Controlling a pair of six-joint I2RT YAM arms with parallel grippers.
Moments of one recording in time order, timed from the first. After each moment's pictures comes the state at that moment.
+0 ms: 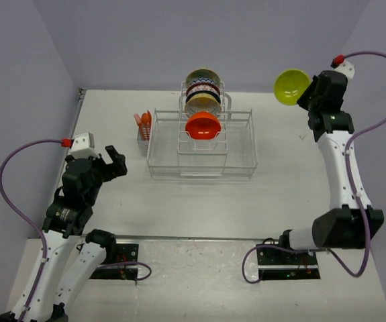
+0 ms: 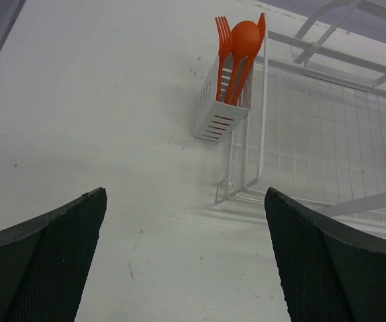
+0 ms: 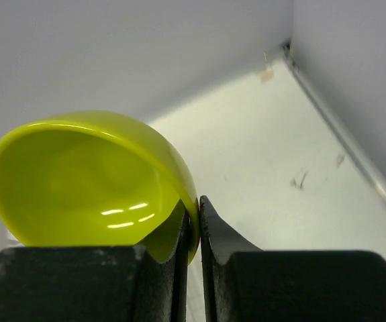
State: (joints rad) left arm -0.25 0.55 0.79 -0.59 -0.26 -0.36; right arm -0.01 1.34 1.51 -0.43 0.24 0.35
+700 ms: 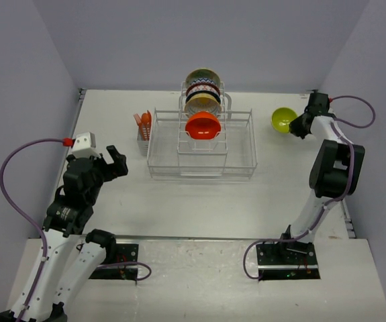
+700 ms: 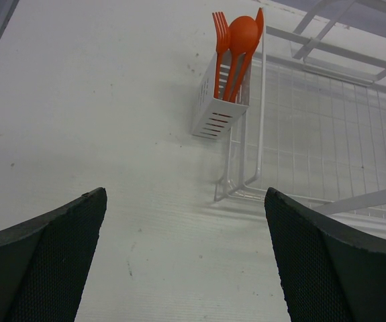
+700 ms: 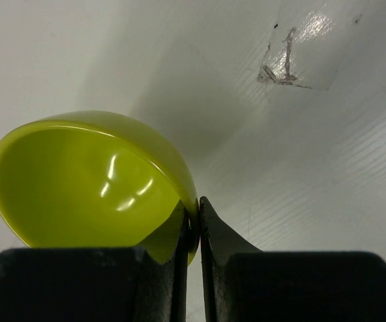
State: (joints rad) left arm -0.26 0.56 0.79 -0.59 -0.26 -0.36; right arm -0.22 1.91 1.46 -0.45 0.05 0.77
